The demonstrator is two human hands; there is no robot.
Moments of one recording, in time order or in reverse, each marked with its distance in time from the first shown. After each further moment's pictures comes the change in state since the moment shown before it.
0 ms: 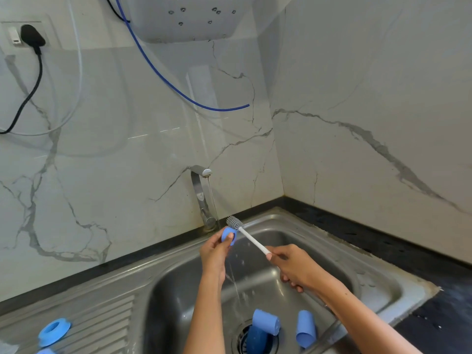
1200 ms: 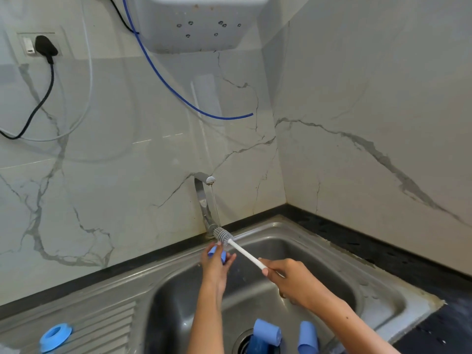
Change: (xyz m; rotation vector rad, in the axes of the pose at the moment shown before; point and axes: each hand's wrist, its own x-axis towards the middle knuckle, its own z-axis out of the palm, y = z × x) left_hand -0.007 0.008 -0.001 -0.317 0.092 -0.229; right_hand -0.009 -0.007 0.010 -0.112 0.008 -0.135
